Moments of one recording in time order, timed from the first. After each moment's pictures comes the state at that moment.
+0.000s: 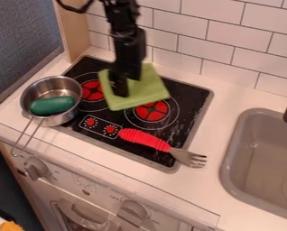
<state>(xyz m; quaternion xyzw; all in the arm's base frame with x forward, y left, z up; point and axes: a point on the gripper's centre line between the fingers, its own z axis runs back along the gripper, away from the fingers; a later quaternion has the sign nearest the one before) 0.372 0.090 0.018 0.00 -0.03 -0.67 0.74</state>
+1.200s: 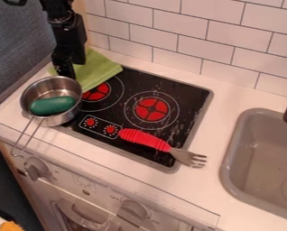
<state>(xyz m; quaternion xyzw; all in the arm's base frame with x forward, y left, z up) 0.366 0.190 0.018 0.02 -0.03 -0.61 0.79</state>
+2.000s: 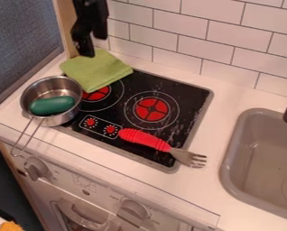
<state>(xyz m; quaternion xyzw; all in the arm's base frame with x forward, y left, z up) 0.399 0.147 0.072 0.06 -0.07 -0.66 0.74</state>
